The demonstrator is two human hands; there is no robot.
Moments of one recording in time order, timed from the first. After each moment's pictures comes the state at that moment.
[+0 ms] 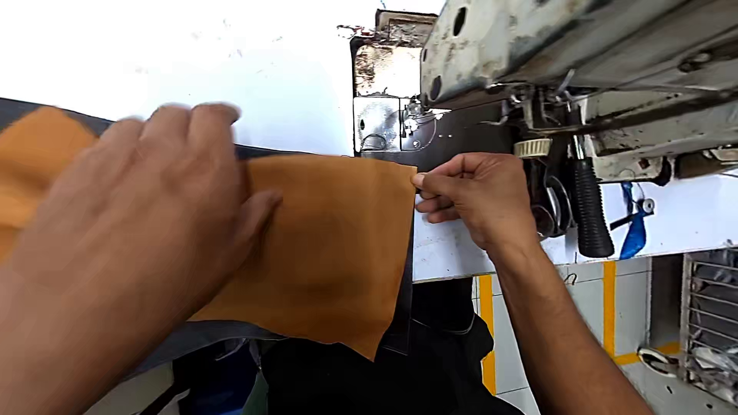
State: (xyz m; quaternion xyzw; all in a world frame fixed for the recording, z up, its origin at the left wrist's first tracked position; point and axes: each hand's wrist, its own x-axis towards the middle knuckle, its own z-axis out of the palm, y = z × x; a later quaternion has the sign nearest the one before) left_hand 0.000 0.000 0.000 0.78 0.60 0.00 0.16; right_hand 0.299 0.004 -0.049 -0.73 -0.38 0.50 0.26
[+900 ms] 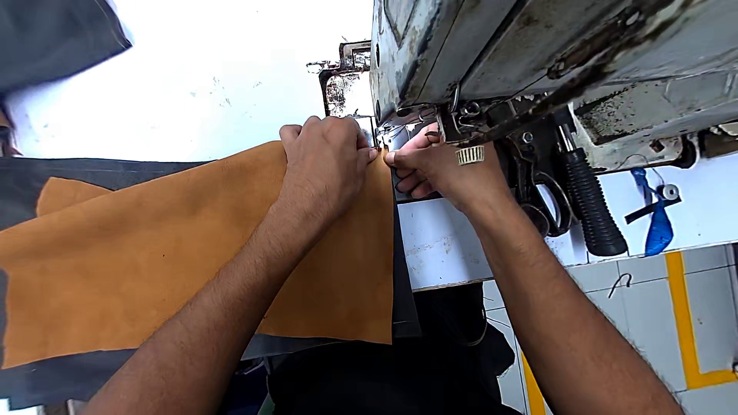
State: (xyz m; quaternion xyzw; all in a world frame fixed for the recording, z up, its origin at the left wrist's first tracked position) left_hand 0.129 0.063 -0.045 0.77 0.60 0.04 0.21; right_hand 0.305 0.055 -0.064 -0.71 -0.43 0.51 0.22
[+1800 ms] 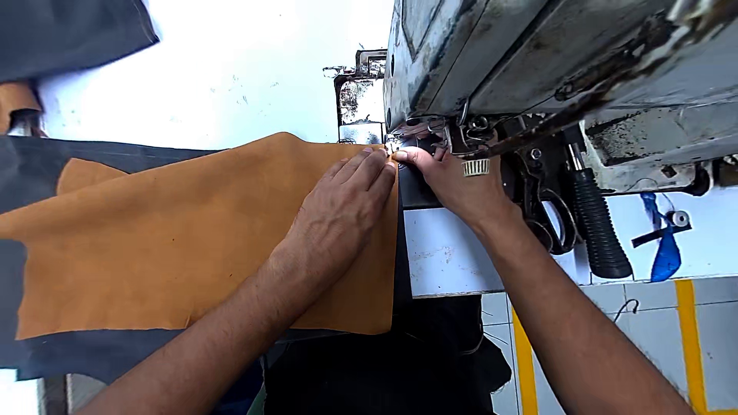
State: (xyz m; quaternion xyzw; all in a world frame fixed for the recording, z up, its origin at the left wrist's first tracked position) left_hand 0.117 0.012 -0.065 0.89 0.44 0.07 0.11; right_hand 0.319 0.053 -0.089 -0.62 -0.72 0.16 0.28
